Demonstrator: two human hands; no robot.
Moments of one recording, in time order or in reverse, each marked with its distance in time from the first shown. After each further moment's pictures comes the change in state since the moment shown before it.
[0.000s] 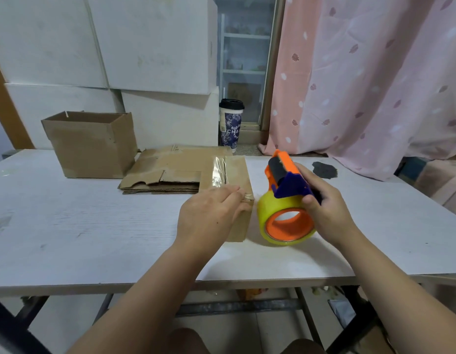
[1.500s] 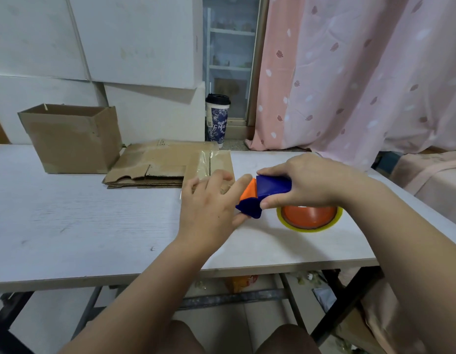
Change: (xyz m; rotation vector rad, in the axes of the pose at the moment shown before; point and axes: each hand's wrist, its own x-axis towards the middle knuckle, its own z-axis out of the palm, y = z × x) left_hand 0.003 0.025 -0.003 -0.023 -0.192 -0.140; right_hand 0.038 -0.067 -0.026 -1.029 -0.545 0.034
